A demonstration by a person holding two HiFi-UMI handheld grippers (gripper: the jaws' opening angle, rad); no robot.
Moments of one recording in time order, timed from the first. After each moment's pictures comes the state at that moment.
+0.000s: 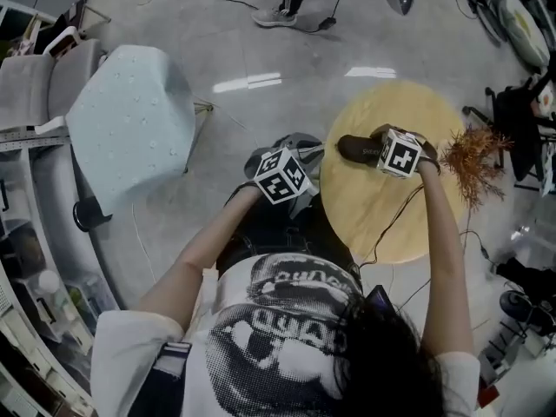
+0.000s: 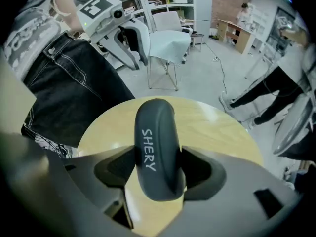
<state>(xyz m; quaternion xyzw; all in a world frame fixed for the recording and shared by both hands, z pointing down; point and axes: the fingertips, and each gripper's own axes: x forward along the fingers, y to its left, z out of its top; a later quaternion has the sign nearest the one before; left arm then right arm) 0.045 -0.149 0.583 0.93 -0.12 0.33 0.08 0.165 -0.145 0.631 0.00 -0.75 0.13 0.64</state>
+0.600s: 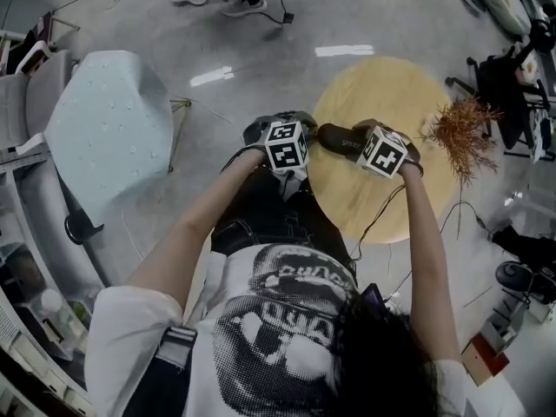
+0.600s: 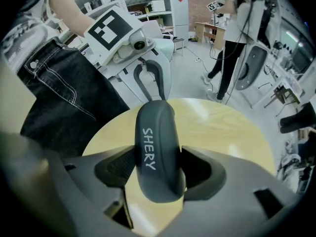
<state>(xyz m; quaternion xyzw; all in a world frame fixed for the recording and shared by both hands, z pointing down) 0.091 -0.149 0.650 0.91 0.04 0.41 -0.02 0.152 -0.121 0.631 0.10 -0.77 0.18 0.61</state>
